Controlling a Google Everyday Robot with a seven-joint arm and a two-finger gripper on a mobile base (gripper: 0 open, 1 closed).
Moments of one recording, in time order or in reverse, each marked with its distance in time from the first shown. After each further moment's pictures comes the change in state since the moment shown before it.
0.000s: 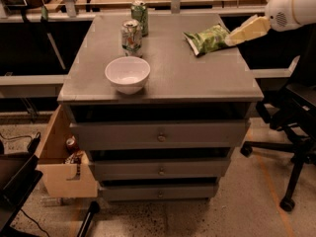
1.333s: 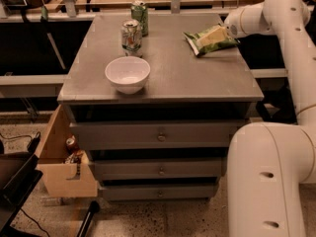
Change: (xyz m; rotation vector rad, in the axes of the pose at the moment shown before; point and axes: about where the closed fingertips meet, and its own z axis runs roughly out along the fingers) arm 0.032 -0.046 0.182 -0.033 -0.034 0.081
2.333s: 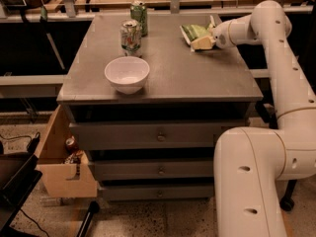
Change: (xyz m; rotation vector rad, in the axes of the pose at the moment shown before) arm 0.023 0.045 0.048 -0.161 0.008 0.124
